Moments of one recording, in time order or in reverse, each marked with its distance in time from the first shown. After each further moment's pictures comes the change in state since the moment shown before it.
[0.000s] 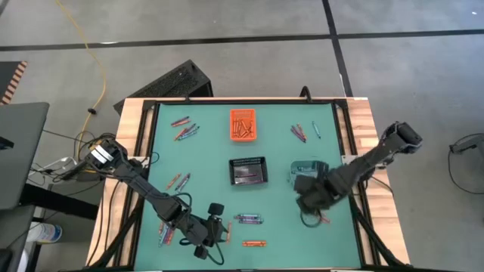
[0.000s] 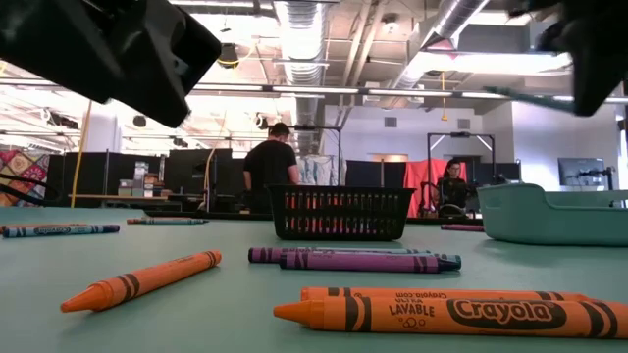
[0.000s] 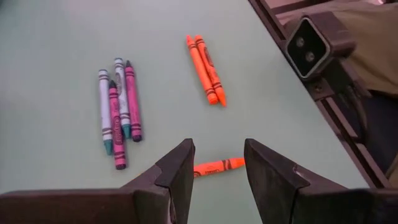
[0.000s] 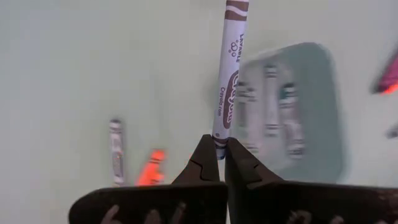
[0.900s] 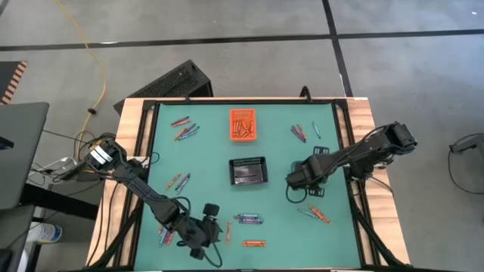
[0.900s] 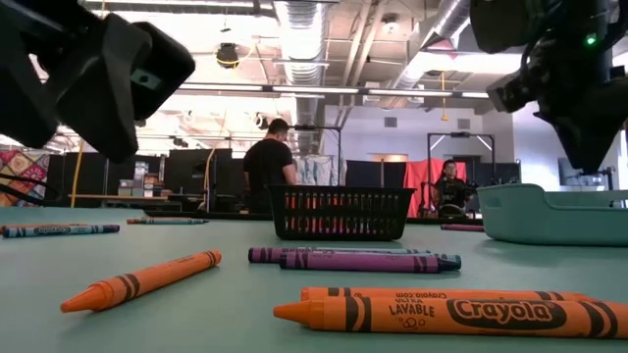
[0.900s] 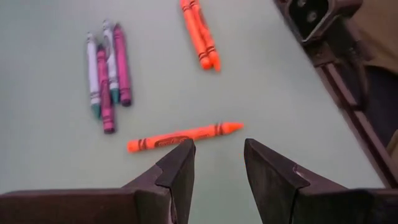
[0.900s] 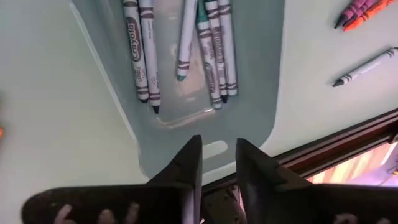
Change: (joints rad) left arm -0.033 0.000 0.000 -0.107 -0.017 -0.067; right arm -0.275 0.058 -0.156 -0.150 -0.049 -0.305
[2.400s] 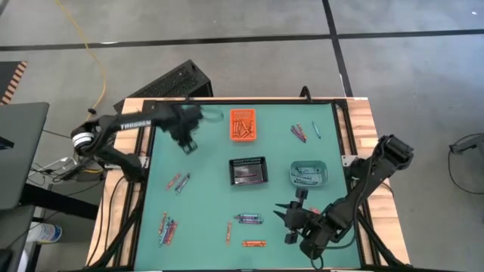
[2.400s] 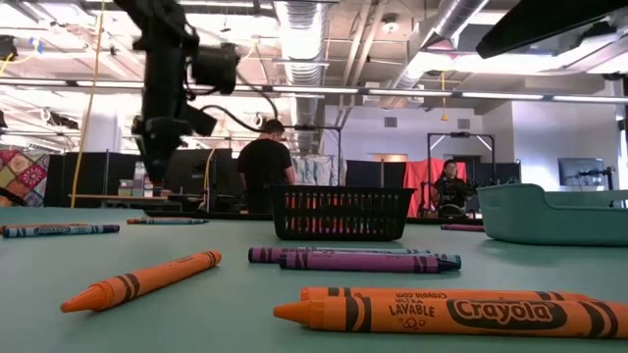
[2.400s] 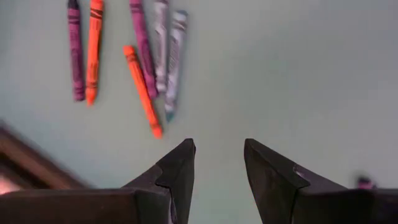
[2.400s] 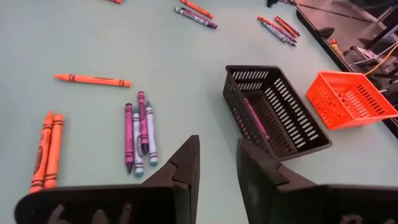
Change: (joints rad) left arm 1.222 -0.311 -0.002 -0.970 0.122 0.178; right arm 0.529 0.147 0.089 0.896 0.754 0.150
